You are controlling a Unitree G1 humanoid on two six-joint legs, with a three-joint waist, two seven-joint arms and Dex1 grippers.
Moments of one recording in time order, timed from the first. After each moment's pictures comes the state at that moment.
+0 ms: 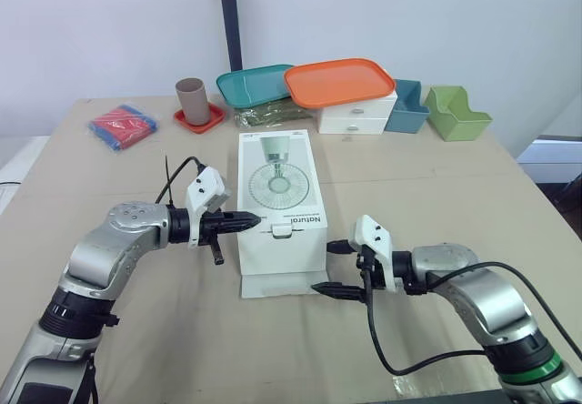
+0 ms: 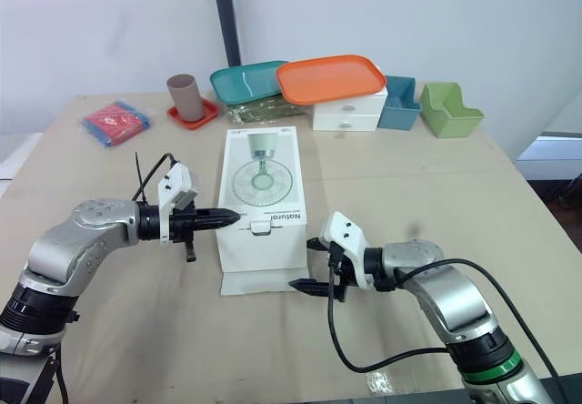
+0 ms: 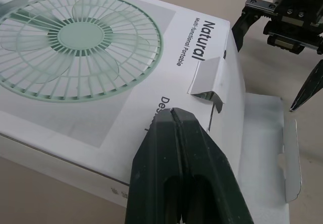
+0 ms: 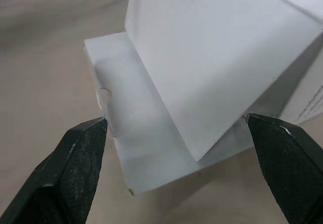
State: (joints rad) left arm -0.46 0.64 -0.11 -0.20 -0.46 0.66 -0.95; right arm -0.27 -0.70 0.19 -0.35 0.41 0.67 1.00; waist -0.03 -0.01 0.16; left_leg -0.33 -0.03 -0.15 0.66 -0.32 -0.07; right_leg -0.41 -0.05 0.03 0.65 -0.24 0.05
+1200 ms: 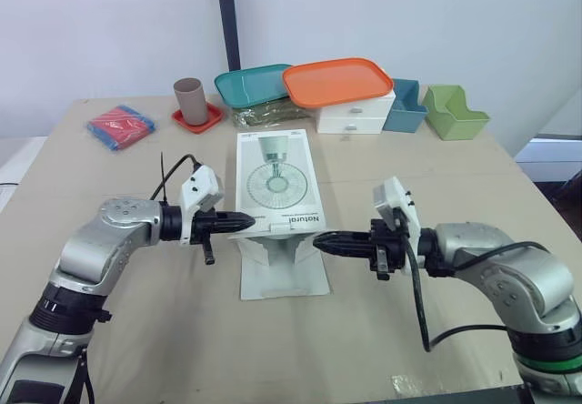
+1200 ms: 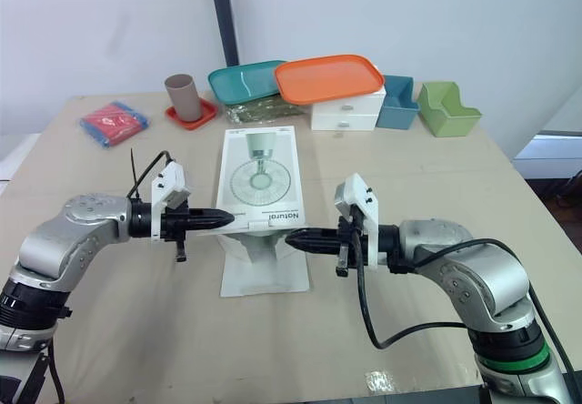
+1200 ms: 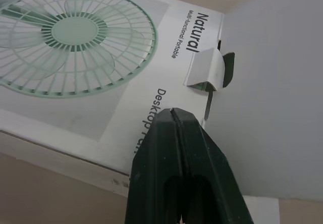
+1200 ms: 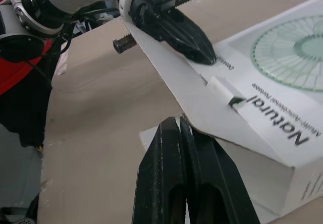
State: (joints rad) left arm -0.48 0.71 -0.11 -0.17 -0.47 0.63 -1.06; right arm -0.37 -0.72 0.00 -0.49 0.78 0.87 0.89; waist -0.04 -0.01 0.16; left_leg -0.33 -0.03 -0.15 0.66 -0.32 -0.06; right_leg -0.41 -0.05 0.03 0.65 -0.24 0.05
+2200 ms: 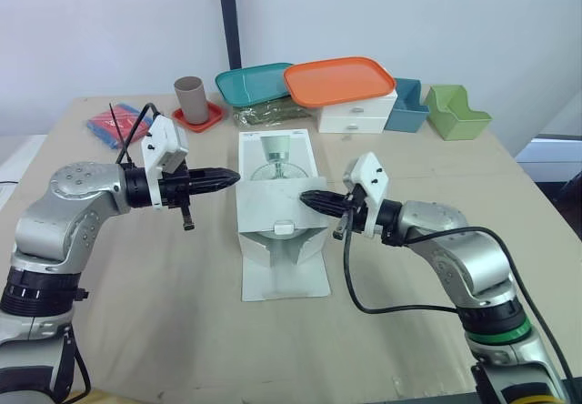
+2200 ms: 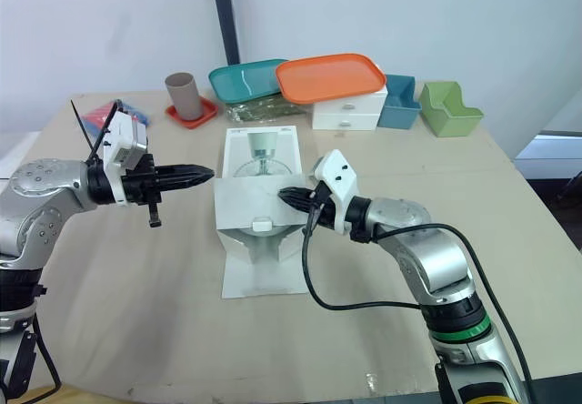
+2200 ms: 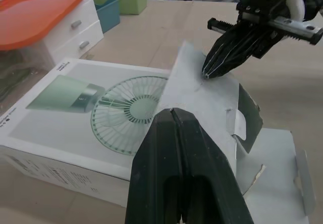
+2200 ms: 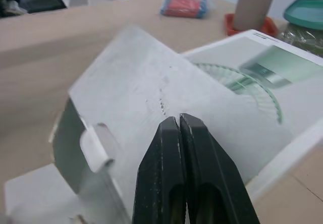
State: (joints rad) left arm -0.57 0.74 0.05 -0.16 -0.56 0.56 -1.07; right arm -0.49 -0.54 0.15 -0.30 0.42 0.62 0.72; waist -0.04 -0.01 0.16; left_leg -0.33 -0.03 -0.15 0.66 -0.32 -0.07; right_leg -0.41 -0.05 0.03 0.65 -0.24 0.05
